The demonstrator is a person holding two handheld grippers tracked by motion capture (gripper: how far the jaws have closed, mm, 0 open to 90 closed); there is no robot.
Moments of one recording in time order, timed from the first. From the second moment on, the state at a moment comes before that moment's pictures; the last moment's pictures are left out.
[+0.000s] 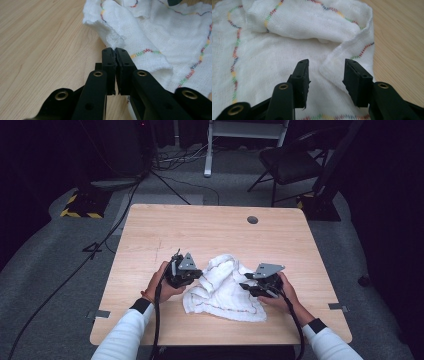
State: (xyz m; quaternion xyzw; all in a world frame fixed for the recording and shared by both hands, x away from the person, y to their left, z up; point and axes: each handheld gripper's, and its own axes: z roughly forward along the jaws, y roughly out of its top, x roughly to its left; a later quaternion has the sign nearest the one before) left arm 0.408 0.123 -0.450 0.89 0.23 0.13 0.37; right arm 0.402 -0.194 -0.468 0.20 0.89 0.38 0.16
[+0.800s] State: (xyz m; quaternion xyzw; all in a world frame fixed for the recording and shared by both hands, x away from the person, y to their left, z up) left arm 0.426 0.155 -0.441 0.86 0.28 0.15 0.40; right arm 0.426 -0.210 -0.451 0.26 0.86 0.37 0.23
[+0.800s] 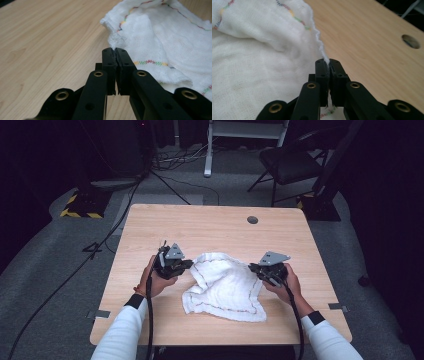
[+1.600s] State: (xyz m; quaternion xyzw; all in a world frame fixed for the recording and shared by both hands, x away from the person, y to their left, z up) left arm 0.446 0.158 -0.369 0.83 0.26 0.22 0.43; right arm 0.425 -0.243 -0.361 0.28 0.80 0.44 0.30
